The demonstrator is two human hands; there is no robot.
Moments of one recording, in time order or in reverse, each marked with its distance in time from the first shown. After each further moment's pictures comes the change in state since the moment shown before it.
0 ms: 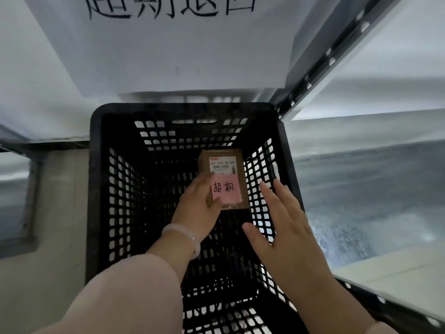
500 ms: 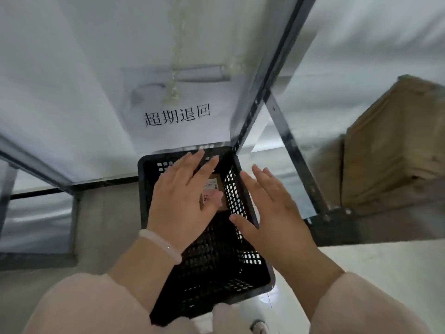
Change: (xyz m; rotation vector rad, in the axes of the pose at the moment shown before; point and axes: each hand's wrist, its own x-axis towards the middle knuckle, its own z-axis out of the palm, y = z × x) left_hand -0.206 0.205 -0.153 0.519 0.400 0.557; right_hand -0.143 -0.110 -0.171 -0.153 0.199 -0.206
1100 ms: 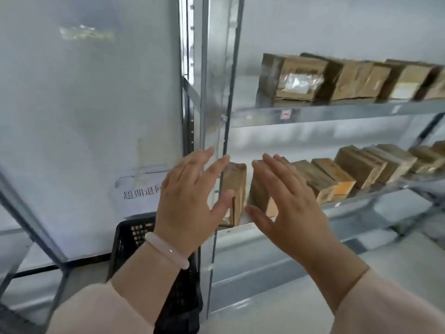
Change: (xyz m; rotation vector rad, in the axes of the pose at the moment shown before) left_hand -0.076 0.400 -0.153 0.055 0.488 0.346; right_hand -0.257 0.103 -0.323 -0.108 0.651 -0.351
